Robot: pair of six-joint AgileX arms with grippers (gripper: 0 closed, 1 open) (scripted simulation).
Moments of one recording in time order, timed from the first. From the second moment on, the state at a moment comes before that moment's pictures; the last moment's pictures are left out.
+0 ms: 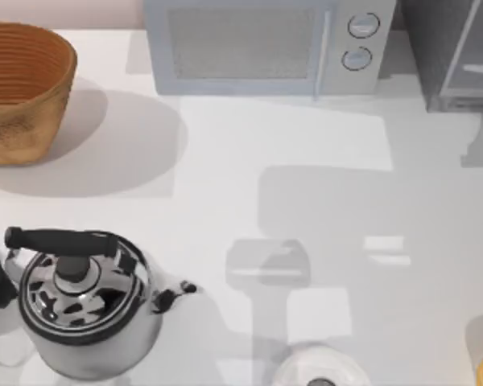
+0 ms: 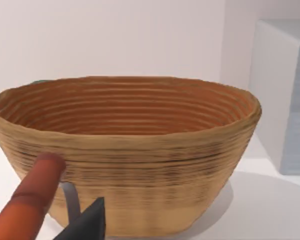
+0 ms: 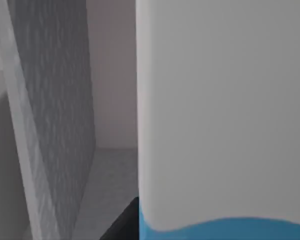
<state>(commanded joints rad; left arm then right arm) 0.00 0.00 0.00 0.00 0.00 0.00 -0.20 1.36 0.58 0.75 -0.18 0.00</state>
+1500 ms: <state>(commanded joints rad) 0.00 0.00 0.00 0.00 0.00 0.00 -0.01 0.07 0.01 0.07 -0.05 0.00</state>
